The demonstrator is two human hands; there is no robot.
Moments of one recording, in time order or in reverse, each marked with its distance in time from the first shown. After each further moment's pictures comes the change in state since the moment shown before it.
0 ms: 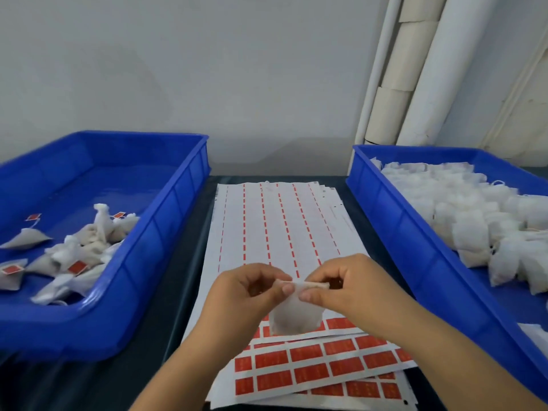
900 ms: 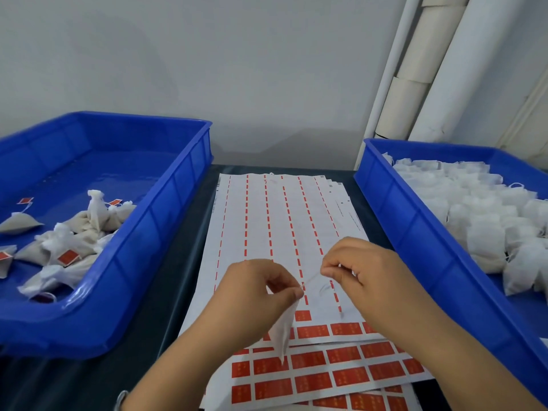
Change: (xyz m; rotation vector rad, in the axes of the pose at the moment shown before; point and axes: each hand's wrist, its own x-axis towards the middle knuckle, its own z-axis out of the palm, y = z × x) left_hand 0.023 -0.005 0.006 0.447 -0.093 0.028; right_hand 0.013 0.016 -0.006 -0.322 0.216 -0.258
